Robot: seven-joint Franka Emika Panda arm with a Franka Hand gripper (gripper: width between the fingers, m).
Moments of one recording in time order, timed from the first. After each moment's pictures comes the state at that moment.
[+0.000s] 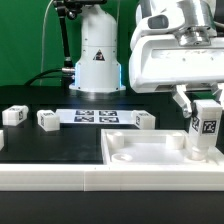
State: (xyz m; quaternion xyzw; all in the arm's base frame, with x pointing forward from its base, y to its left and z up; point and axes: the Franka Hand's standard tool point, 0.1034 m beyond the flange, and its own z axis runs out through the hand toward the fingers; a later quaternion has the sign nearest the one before) arm 0.621 0.119 0.097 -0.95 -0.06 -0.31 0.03
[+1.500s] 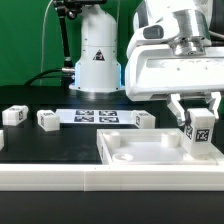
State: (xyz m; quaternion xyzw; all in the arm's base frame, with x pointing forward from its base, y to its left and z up) arm 0.613 0.114 0.081 -0.95 -0.06 -0.31 0.03
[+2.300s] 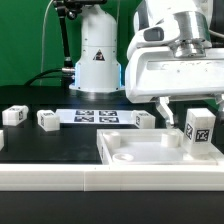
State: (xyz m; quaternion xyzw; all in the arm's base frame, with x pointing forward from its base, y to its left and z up) arm 0.611 0.115 0.078 -0.95 -0.06 -0.29 0.03
